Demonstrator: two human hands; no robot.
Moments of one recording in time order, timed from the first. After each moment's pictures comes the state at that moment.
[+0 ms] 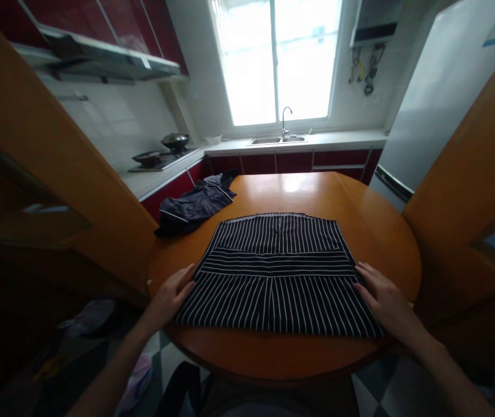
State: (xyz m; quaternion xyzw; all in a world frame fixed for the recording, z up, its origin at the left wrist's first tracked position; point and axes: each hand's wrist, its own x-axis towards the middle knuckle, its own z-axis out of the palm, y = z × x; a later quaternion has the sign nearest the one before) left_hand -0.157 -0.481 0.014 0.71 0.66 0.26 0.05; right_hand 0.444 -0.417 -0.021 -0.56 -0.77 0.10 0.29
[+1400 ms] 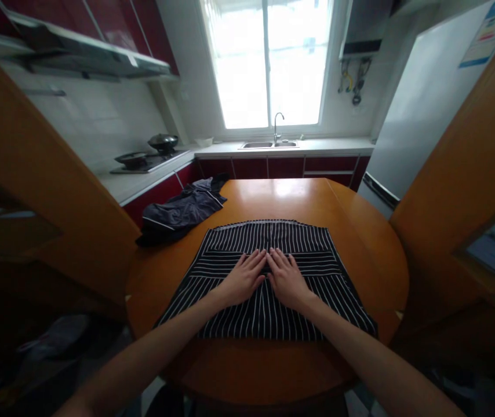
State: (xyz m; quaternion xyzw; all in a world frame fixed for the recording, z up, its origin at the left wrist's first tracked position) left_hand 0.032 -0.377 0.024 0.88 0.45 0.12 0.03; right_hand 0.244 -0.362 0.013 -0.45 -0.87 0.08 0.19
